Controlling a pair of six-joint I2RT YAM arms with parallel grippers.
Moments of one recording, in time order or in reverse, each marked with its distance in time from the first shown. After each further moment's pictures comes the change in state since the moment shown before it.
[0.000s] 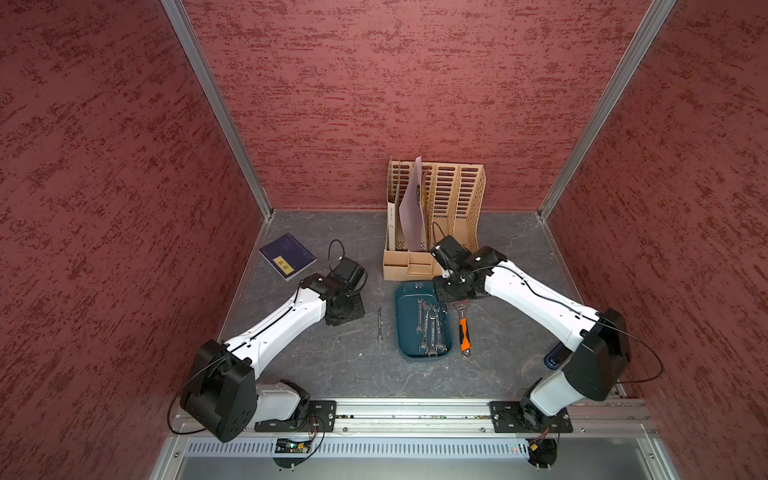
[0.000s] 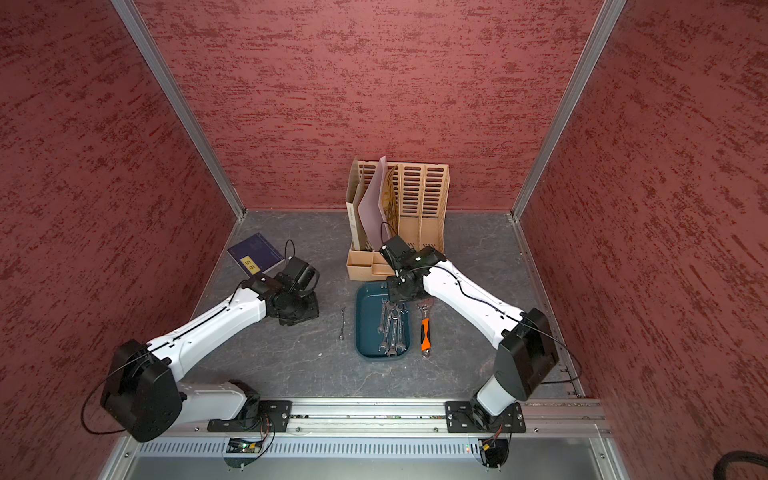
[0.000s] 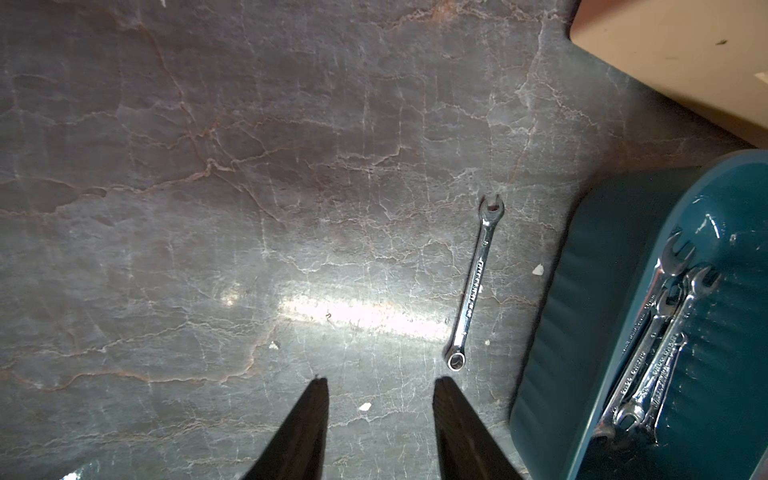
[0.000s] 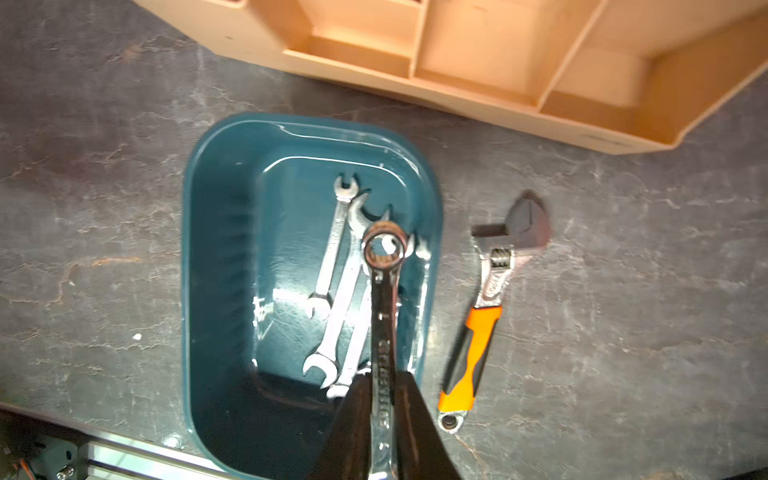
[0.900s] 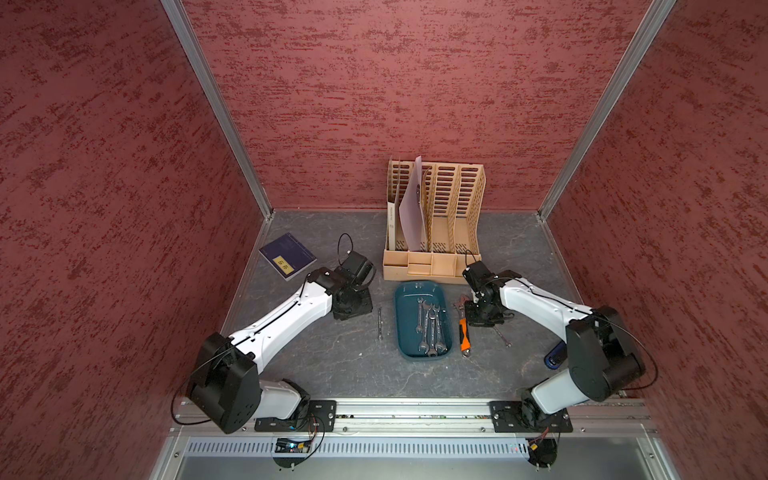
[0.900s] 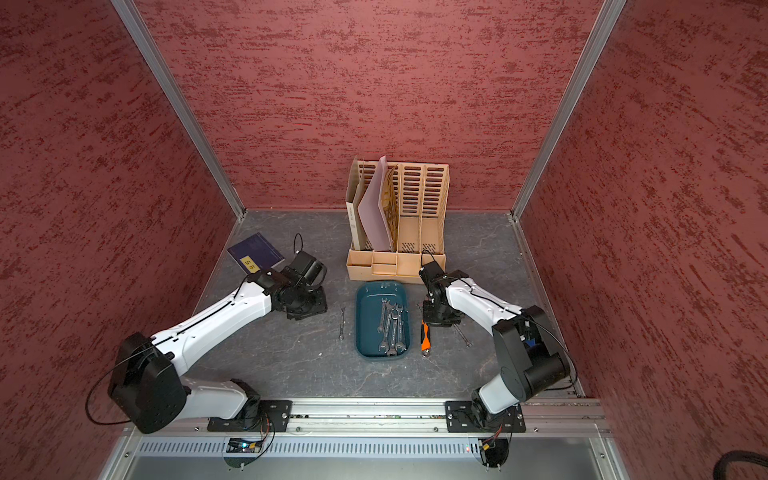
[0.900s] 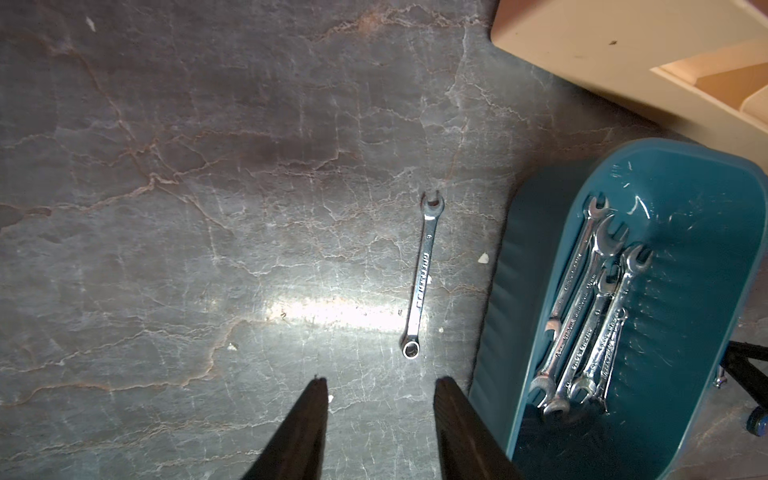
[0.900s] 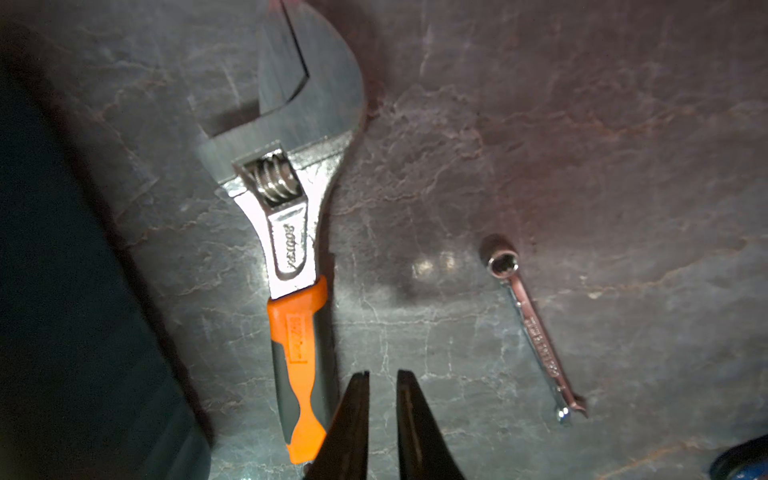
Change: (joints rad) left arm -0.052 0.046 0.091 -0.015 0.026 -0.008; right arm -0.238 -0.022 -0.423 0.181 -0.038 -0.026
